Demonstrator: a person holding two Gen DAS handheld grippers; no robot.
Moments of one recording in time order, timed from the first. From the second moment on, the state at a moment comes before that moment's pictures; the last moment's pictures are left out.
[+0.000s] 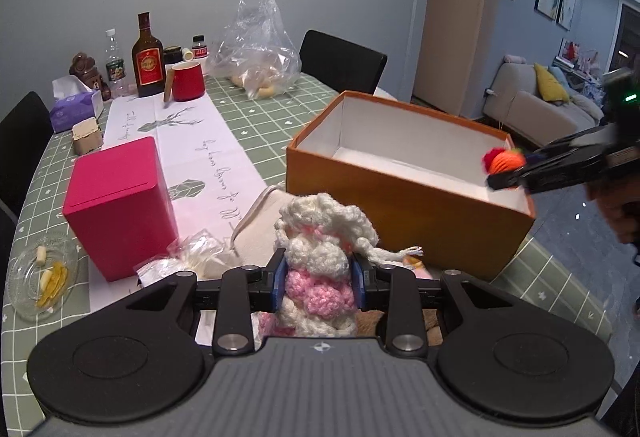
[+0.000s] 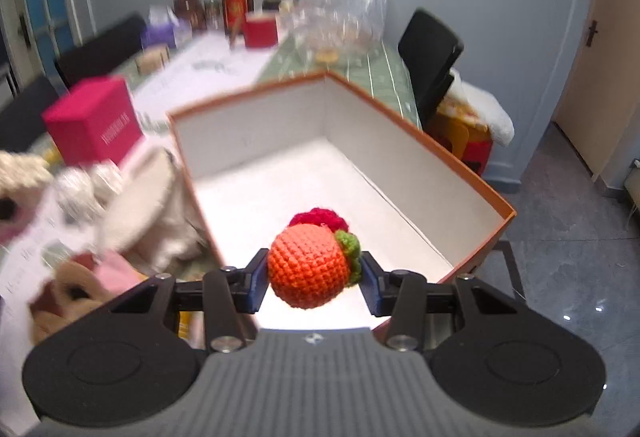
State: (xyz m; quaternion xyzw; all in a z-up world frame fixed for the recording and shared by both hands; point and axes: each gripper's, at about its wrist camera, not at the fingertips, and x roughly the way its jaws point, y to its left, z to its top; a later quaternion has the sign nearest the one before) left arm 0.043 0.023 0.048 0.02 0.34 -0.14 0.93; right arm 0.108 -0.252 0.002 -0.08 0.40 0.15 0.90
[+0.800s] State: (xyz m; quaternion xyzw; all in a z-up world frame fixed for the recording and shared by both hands) left arm 0.064 -0.055 0.084 0.06 0.32 -0.21 0.92; right arm 0.068 -0.248 0.016 -0.11 0.49 0.30 0.81
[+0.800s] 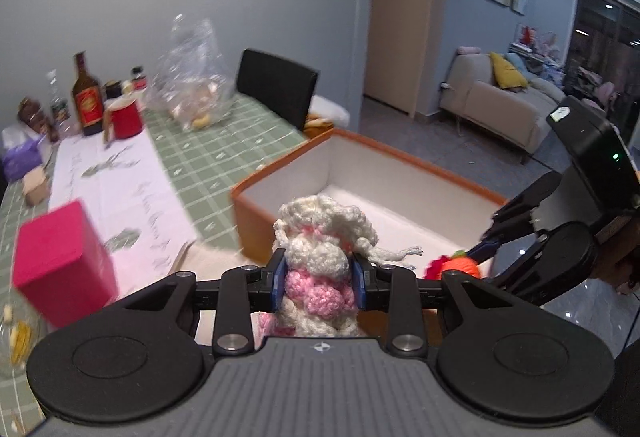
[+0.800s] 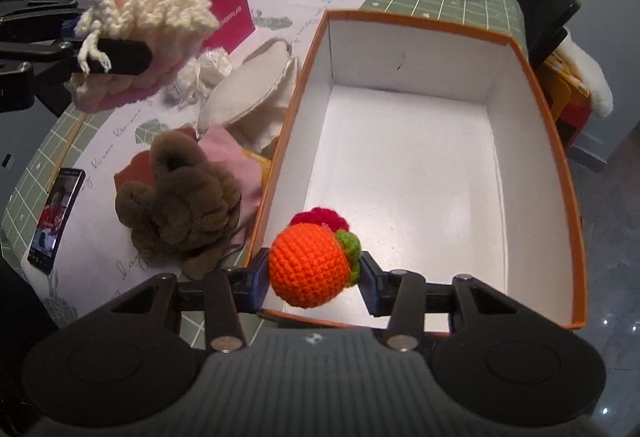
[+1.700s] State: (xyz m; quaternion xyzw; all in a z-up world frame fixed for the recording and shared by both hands) left arm 0.196 -0.204 -0.035 0.23 0.49 -0.26 0.80; right arm 0.155 -0.291 -0.040 -0.19 0.53 0.26 0.78
